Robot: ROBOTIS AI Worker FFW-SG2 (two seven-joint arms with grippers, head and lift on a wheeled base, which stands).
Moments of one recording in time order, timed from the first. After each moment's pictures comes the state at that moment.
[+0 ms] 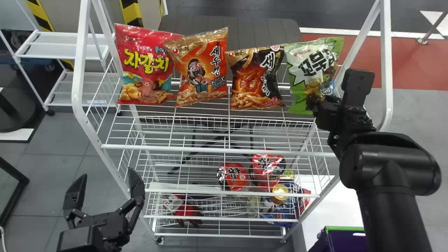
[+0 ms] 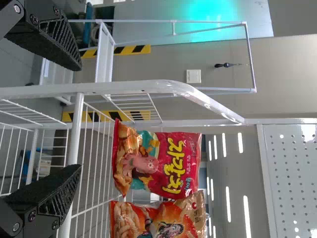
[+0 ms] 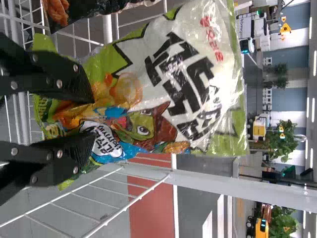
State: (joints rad) left arm 0.55 0.23 -0.25 -1.66 0.03 -0.45 0.53; right arm -0.13 0.00 -0.11 -1.58 0.01 0.56 -0.02
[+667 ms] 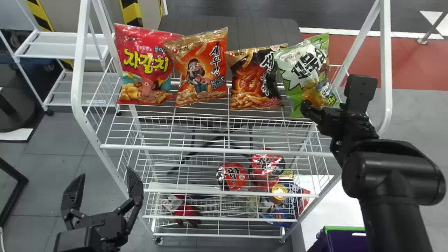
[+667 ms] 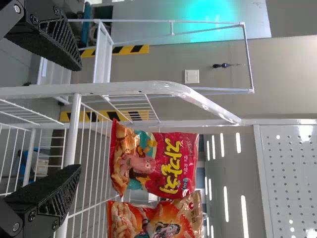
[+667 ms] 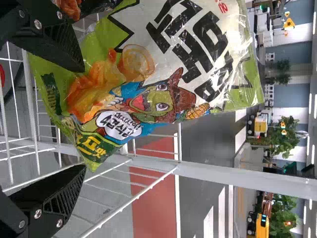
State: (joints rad) left arm 0.55 0.23 -0.25 -1.67 0.03 -0.46 0.53; right arm -0.06 0.00 -0.12 -1.66 0.00 0.57 -0.04
